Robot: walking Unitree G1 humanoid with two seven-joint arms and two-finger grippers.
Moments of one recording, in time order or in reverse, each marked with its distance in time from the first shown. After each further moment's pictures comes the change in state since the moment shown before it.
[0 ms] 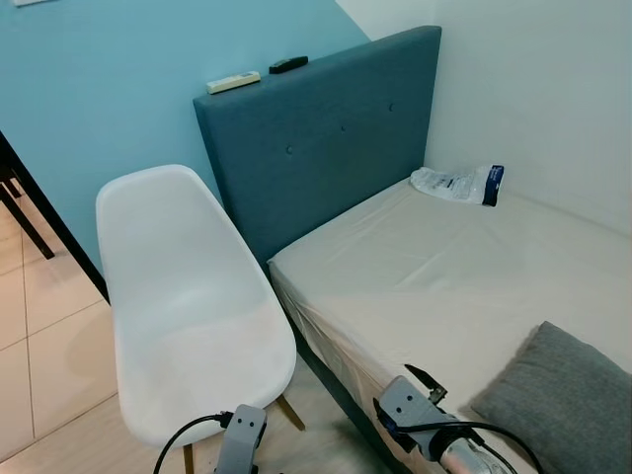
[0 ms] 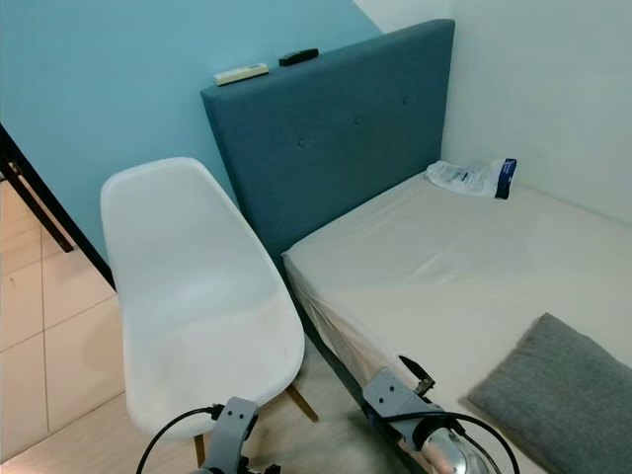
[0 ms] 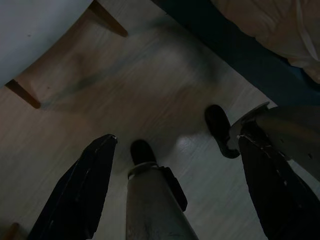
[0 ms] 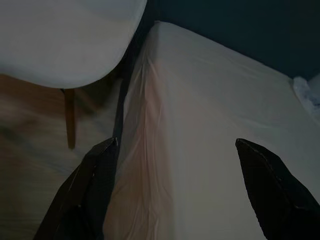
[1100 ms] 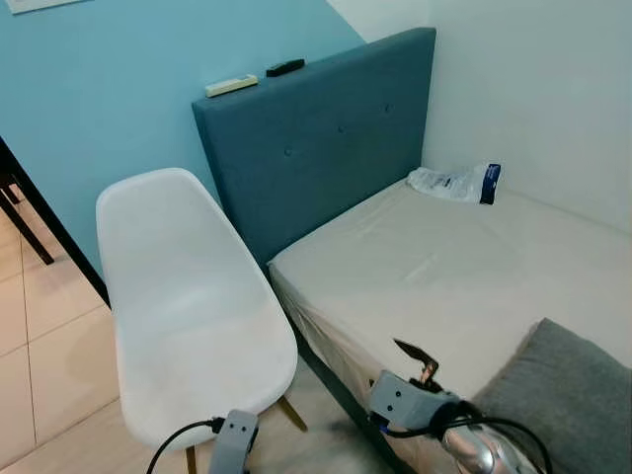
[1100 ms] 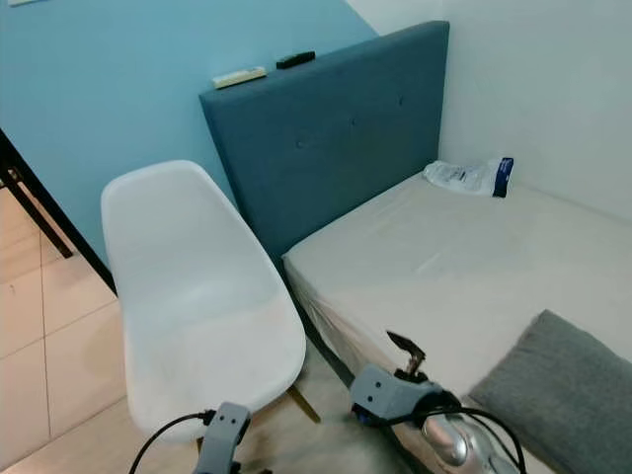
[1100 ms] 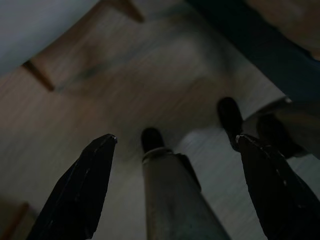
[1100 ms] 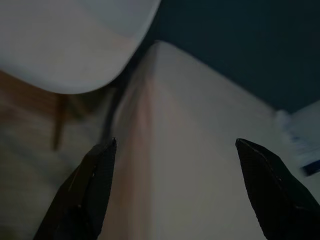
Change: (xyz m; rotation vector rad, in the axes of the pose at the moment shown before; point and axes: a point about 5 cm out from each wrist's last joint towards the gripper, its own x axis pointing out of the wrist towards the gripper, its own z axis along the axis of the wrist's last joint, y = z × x) left arm -0.007 0.018 -0.012 -0.061 0.044 0.084; right arm -0.002 -0.009 0.019 -0.136 -0.052 0.042
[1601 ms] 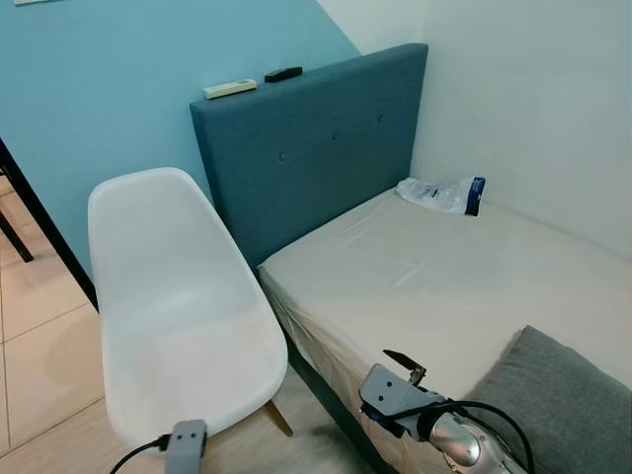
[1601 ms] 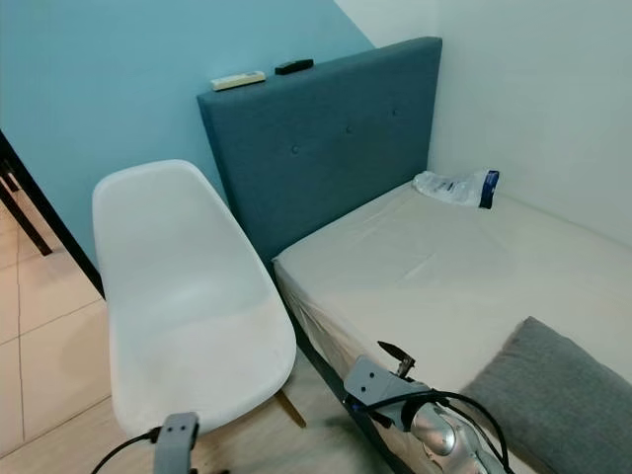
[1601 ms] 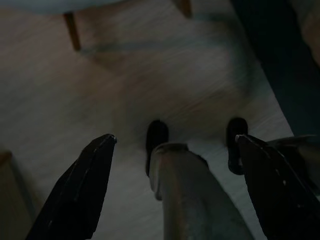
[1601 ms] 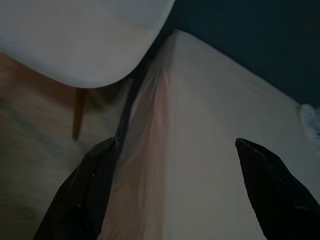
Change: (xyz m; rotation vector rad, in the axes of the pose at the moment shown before) left arm -0.016 0.043 -0.021 -0.269 0.022 0.224; right arm 0.017 -0.002 0.004 0.062 0.028 0.100
